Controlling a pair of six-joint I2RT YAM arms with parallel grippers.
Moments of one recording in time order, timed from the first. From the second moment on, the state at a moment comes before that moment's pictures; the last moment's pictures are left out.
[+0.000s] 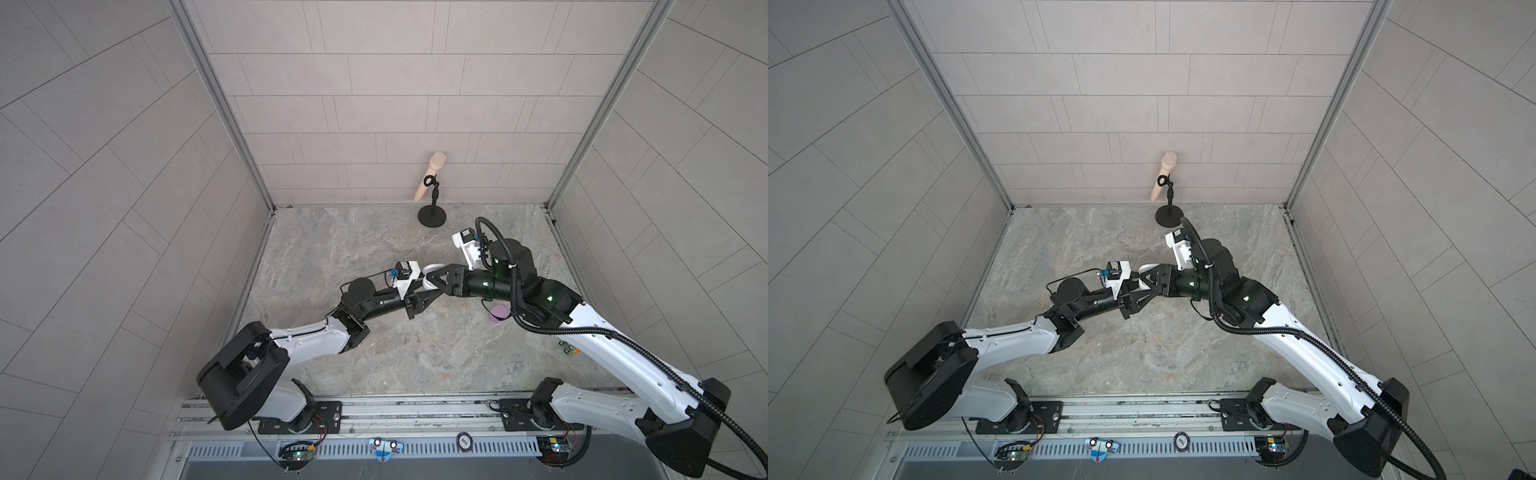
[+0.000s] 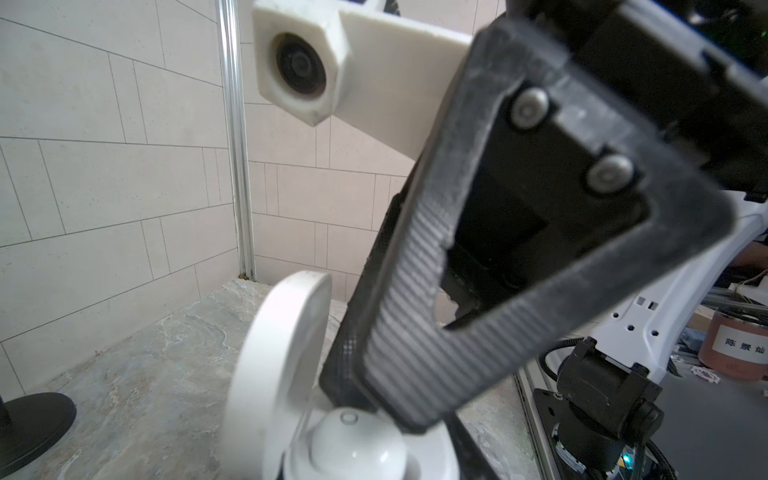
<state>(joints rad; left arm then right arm) -0.75 1.41 0.57 1.00 0.52 -0.12 0.66 1.08 1.07 -0.41 -0.37 0.75</state>
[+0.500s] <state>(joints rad) -0.75 1.40 0.56 0.99 0.52 -0.10 0.66 1.02 1.16 -0.62 -0.32 0.68</state>
